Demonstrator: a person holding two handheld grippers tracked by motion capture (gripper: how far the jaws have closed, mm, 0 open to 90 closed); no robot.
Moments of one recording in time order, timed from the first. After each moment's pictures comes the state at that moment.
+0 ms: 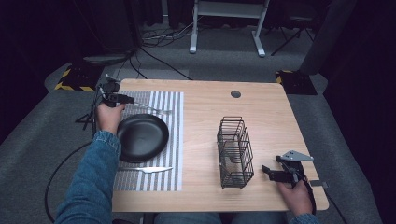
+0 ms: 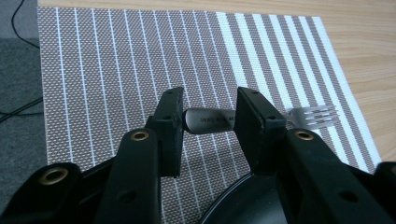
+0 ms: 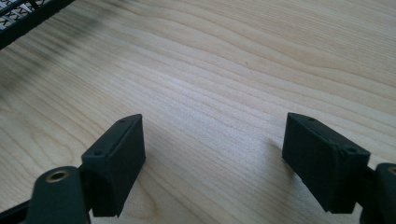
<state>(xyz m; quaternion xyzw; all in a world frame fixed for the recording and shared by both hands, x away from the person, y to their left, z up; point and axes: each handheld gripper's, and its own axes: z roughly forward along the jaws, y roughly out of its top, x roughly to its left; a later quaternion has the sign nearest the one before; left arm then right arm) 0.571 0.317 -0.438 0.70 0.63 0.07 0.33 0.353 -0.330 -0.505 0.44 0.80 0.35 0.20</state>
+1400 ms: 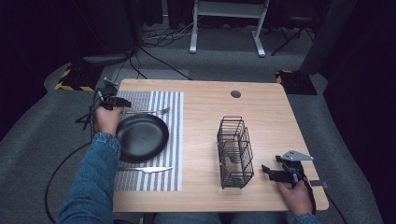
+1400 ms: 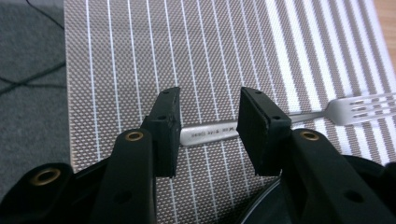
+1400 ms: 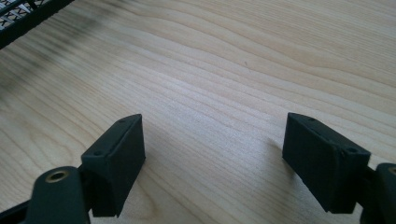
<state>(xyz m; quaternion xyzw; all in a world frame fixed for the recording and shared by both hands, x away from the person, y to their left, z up) 0.571 0.330 -0.453 0.68 0.66 0.06 0.31 0.353 -0.330 -0.505 0.44 0.80 0.35 0.20</state>
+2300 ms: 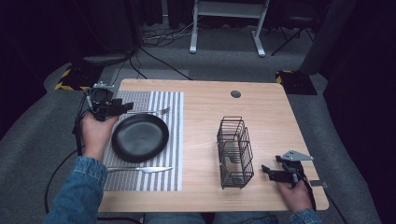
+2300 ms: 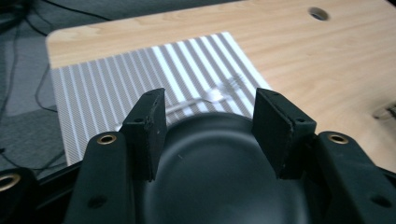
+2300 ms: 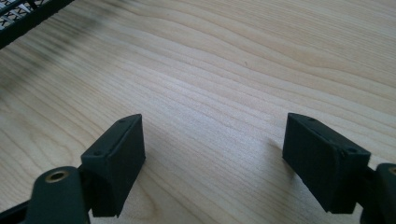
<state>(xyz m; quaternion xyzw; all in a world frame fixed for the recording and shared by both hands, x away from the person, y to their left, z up) 0.444 0.288 -0.353 0.75 0.52 0.17 0.38 0.353 -0.330 -0.505 0.44 0.80 0.35 0.20</state>
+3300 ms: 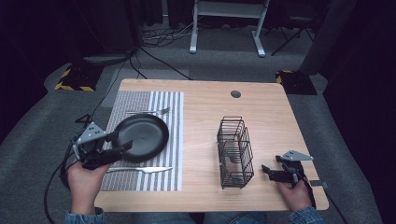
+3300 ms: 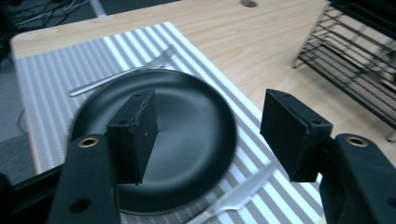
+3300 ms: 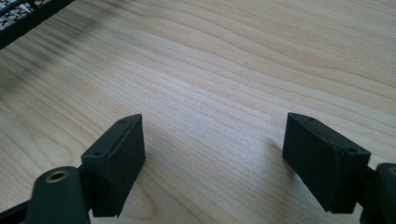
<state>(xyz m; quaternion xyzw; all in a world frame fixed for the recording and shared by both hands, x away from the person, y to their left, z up) 0.303 0.273 -0.372 0.75 0.44 0.18 0.45 0.353 -0.330 -0.505 0.44 0.80 0.35 0.20</state>
